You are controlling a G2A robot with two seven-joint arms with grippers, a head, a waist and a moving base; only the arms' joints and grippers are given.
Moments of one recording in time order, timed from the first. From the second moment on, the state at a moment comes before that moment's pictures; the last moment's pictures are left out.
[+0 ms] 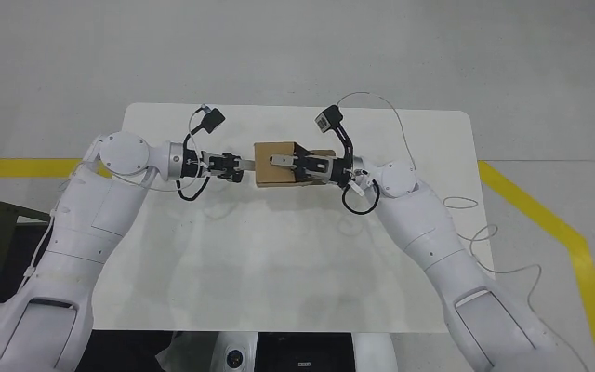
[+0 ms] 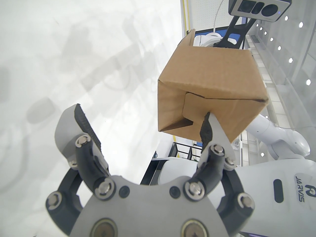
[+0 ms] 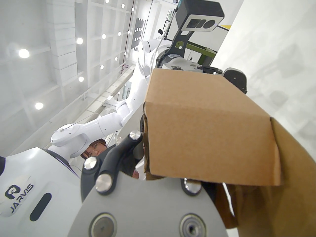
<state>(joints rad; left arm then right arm) 0.66 -0.98 -1.04 -1.17 -0.23 -0.25 -1.28 -0.64 -1.44 0.91 -0.90 0.52 -0.60 1.07</state>
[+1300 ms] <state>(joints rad) 0.68 -0.99 -1.03 -1.13 -0.33 -0.23 -1.28 -0.65 -1.47 0.93 -0.84 0.64 -0.66 1.13</state>
